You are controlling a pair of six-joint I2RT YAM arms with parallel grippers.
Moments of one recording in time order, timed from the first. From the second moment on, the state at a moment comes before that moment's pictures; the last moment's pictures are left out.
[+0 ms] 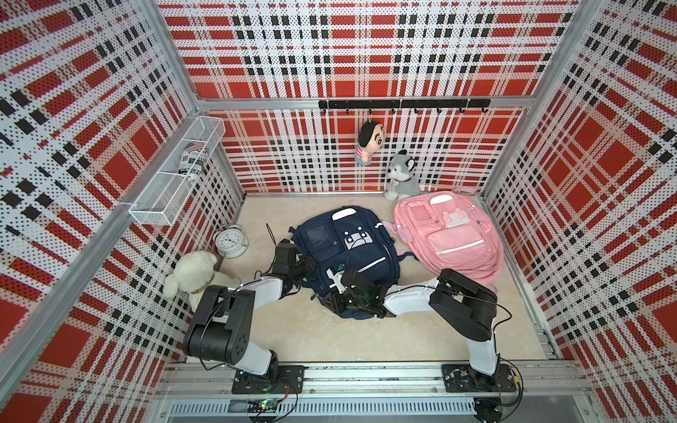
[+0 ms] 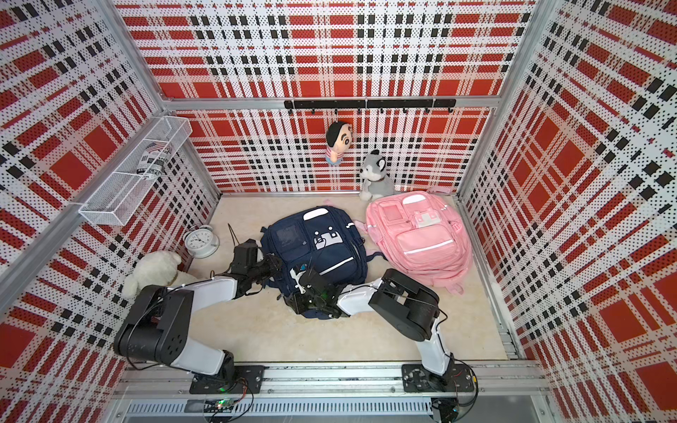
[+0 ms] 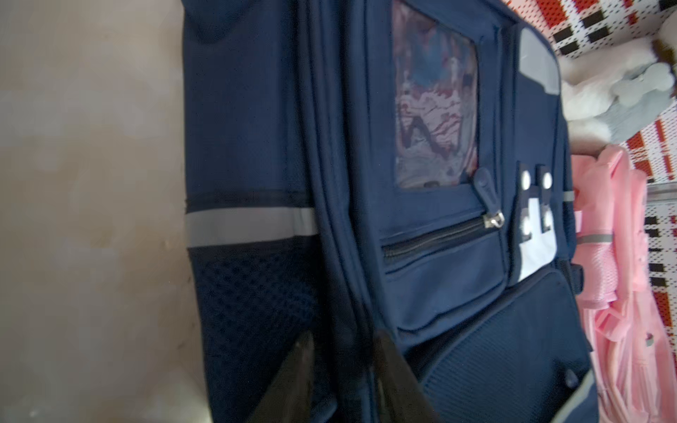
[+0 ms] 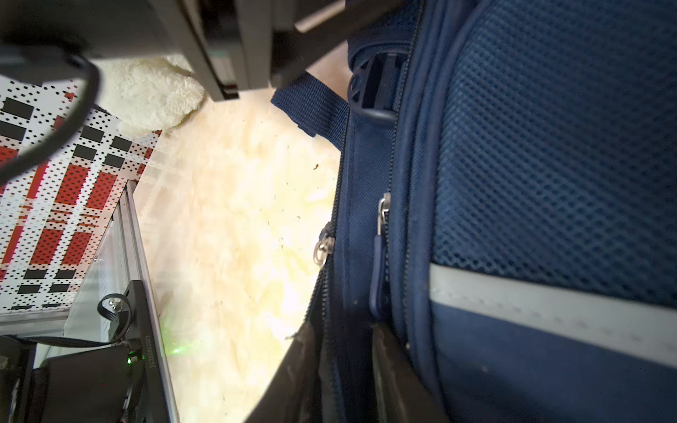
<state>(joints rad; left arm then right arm) -0.16 1.53 0.58 0.20 0.18 -0.71 1.05 1.98 1.02 0.31 -0.18 0.64</state>
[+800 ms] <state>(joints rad) -0.18 1.63 0.63 0.26 0.20 -0.70 1.05 1.99 1.05 0.28 -0.18 0.64</state>
